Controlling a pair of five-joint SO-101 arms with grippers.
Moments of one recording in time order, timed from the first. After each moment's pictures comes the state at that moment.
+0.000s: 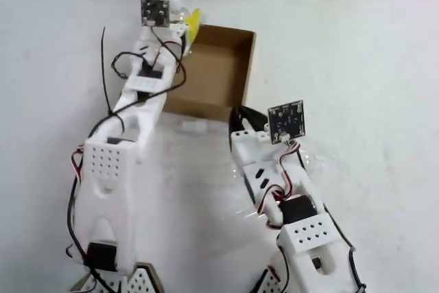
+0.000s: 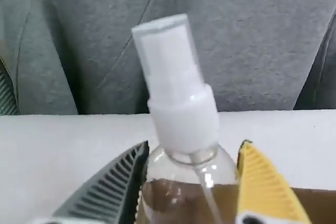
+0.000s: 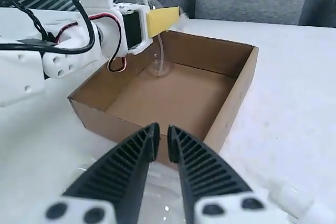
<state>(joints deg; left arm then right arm) 1.8 55.0 -21.5 -9.6 6.8 -21.5 -60.0 80.7 6.1 -3.6</state>
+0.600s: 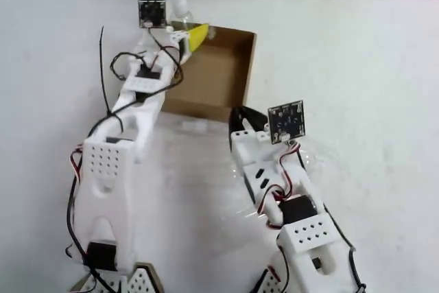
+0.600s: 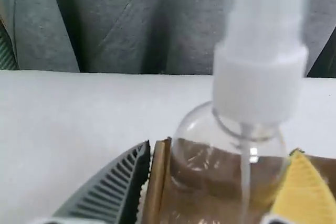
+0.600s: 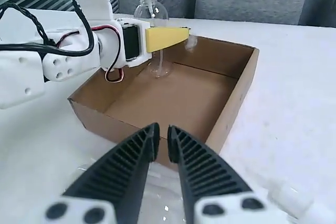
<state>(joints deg) 1.1 55.0 -21.4 -3.7 8.3 -21.4 -60.0 80.7 6.1 -3.6</state>
